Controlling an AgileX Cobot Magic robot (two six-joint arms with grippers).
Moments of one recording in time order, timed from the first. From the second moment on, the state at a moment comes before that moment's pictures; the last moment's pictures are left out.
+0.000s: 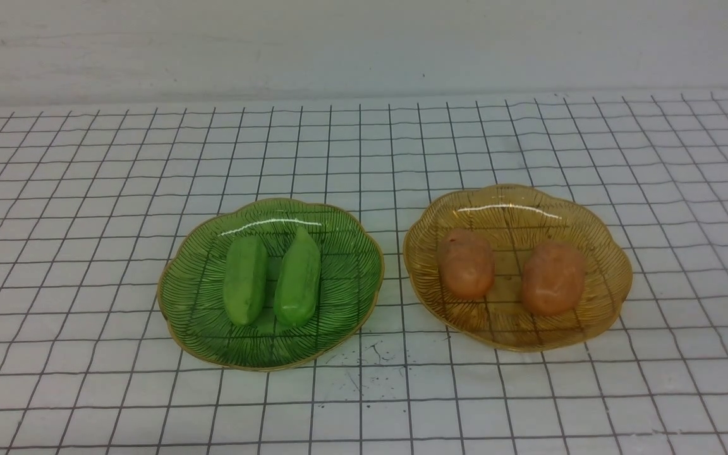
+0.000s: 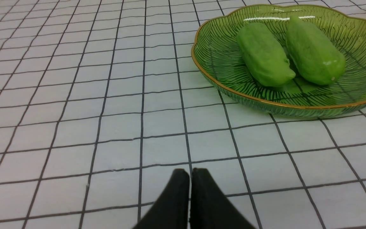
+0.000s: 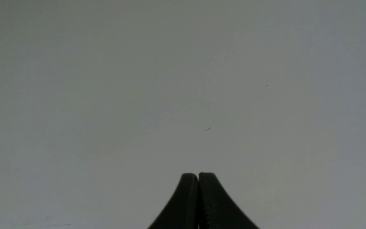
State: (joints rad) right arm 0.18 0.18 -0.66 -0.04 0.24 0.22; left arm -0.07 -0.01 0.02 0.00 0.39 0.04
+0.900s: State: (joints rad) right arm 0.02 -0.01 0.03 -0.17 0.37 0.17; left arm -0.07 -0.01 0.02 0.00 0.39 0.04
